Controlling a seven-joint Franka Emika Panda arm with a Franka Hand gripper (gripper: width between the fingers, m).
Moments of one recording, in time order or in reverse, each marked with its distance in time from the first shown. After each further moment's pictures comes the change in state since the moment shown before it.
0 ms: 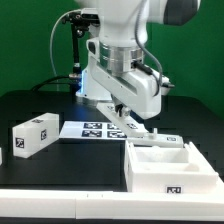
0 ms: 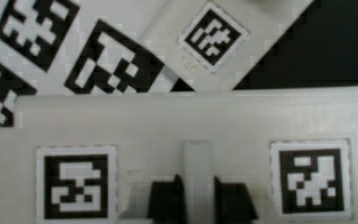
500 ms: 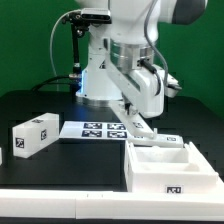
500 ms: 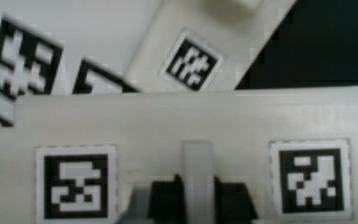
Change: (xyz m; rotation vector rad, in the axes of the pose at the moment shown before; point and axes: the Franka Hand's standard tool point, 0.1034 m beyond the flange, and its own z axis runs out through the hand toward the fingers) arm -0.021 -0.010 -0.005 0.029 -0.001 0.287
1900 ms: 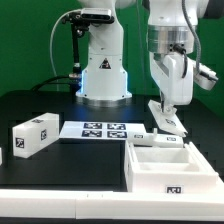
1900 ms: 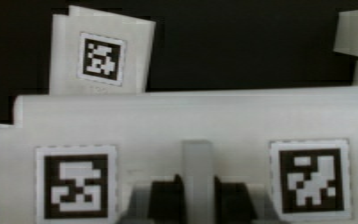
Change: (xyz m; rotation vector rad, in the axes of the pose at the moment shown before) arm -0.051 -0.050 -0.022 0.187 0.029 0.267
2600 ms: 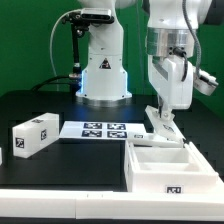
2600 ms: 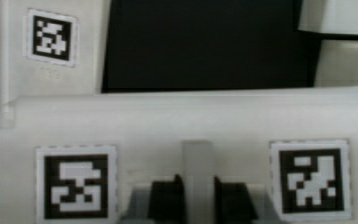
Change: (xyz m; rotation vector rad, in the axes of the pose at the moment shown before) arm 0.007 -0.024 0.004 0.038 0.045 -0.012
